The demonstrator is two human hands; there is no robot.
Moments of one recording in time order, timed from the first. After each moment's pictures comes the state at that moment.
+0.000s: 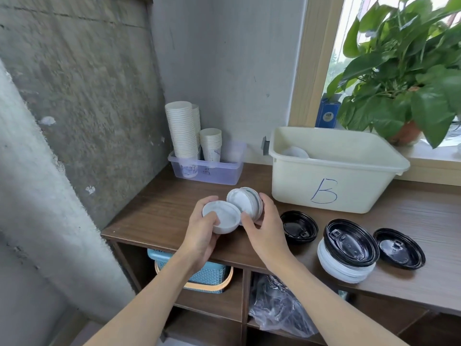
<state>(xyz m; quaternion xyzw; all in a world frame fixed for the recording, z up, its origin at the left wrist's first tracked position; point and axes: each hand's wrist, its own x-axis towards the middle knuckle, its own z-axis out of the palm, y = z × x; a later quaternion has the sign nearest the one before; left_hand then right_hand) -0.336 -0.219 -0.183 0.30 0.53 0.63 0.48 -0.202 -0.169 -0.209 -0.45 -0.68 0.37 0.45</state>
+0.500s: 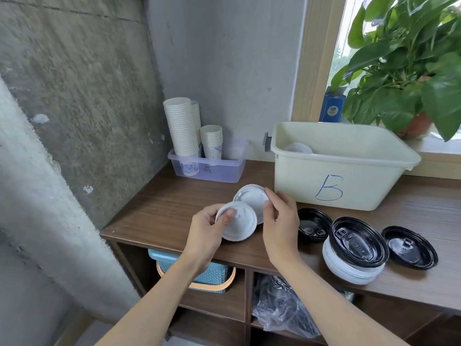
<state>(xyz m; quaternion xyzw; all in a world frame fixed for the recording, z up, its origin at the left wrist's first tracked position) -0.335 -0.212 -0.204 0.44 0.55 0.60 0.37 -0.198 -0.156 -0.209 -0.46 -0.61 0.29 0.57</state>
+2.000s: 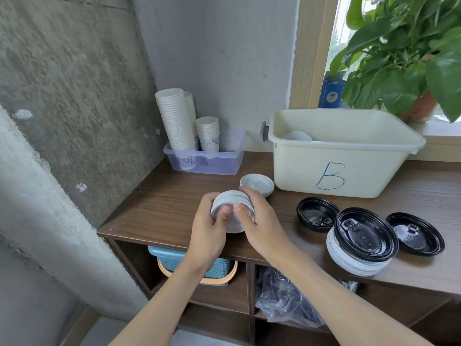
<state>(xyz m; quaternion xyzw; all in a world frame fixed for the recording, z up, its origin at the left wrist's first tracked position) -0.327 -0.220 -0.207 0.51 0.58 0.59 0.23 -0.204 -0.174 -0.200 -0.36 -0.75 0.37 0.42</state>
